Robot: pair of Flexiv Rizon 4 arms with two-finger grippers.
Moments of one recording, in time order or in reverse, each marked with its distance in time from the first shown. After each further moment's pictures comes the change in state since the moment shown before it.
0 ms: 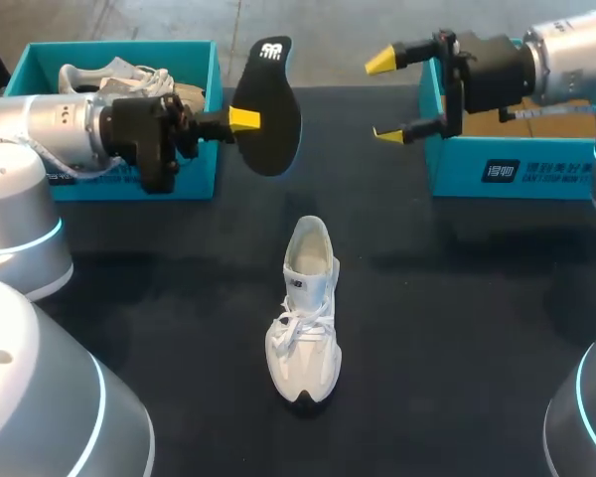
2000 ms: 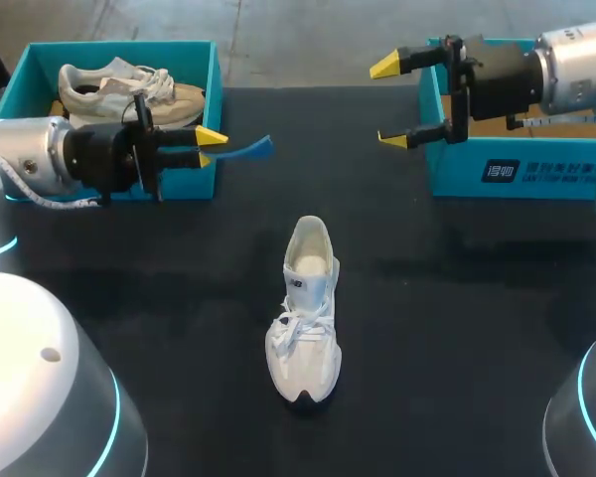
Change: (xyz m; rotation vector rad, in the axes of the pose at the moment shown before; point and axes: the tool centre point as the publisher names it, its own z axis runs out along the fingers) left arm 0.004 -0.031 -0.038 -0.009 -0.016 -0.862; right arm -0.001 -0.006 -0.003 -0.049 -0.005 0.001
